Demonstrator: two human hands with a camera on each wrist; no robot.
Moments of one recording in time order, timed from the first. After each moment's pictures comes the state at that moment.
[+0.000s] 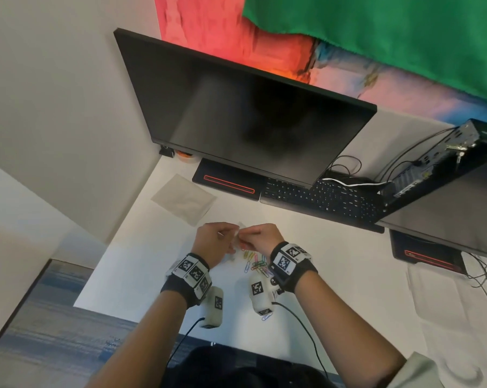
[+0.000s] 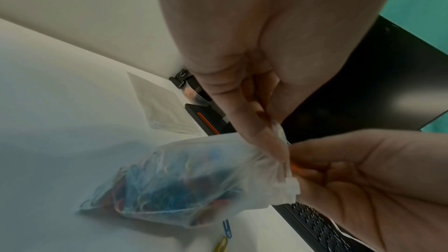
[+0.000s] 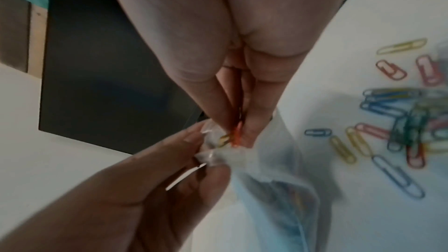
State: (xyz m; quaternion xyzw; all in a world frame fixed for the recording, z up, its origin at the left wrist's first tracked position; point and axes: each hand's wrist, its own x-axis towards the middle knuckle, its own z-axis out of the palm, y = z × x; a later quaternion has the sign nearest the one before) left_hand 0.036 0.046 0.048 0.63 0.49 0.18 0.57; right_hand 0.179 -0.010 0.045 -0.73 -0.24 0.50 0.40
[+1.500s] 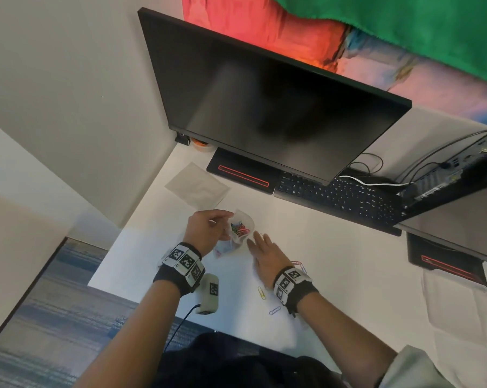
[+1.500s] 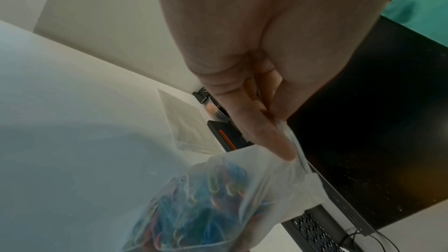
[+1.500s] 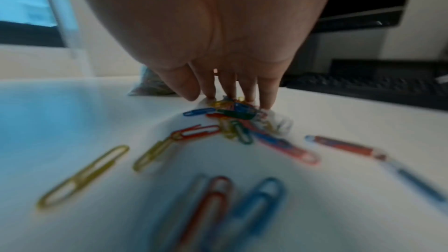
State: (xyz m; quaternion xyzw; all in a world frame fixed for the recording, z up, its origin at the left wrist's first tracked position) left_hand 0.002 0.069 0.031 0.59 0.51 0.23 0.58; right_hand 0.180 -0.050 -0.053 -0.71 -0.67 0.22 -0.05
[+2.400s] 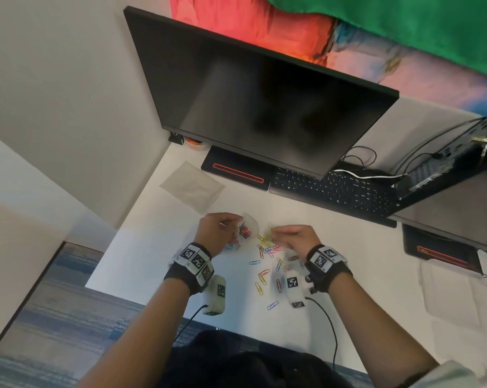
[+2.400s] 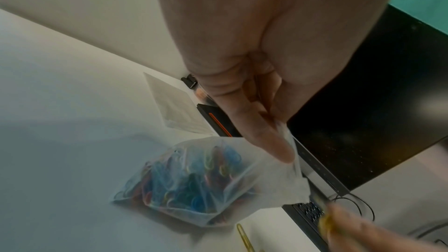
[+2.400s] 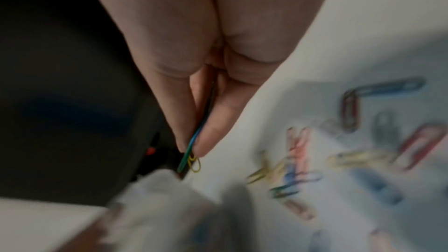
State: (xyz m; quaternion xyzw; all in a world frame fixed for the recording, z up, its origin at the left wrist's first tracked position) left_hand 0.026 0.047 0.042 0.61 0.51 0.16 0.58; right_hand 0.236 -0.054 0.015 -0.72 -0.23 0.51 0.42
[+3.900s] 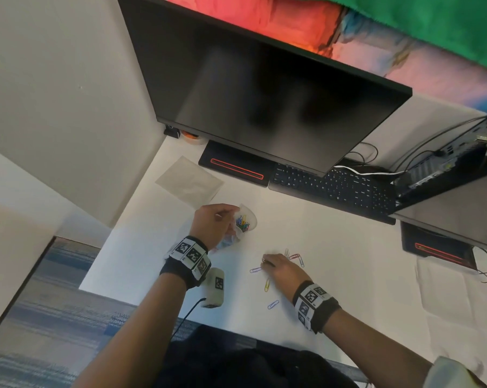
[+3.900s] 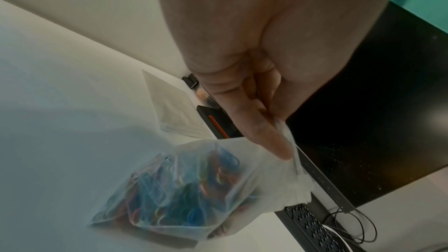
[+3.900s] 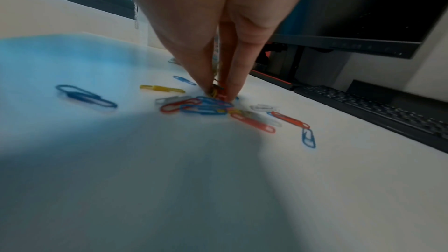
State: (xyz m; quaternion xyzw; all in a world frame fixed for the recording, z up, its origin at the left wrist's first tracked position) left_hand 0.024 0.069 0.038 0.60 0.50 0.19 0.59; right_hand 0.199 -0.102 -0.046 -0.65 -0.74 0.17 -0.04
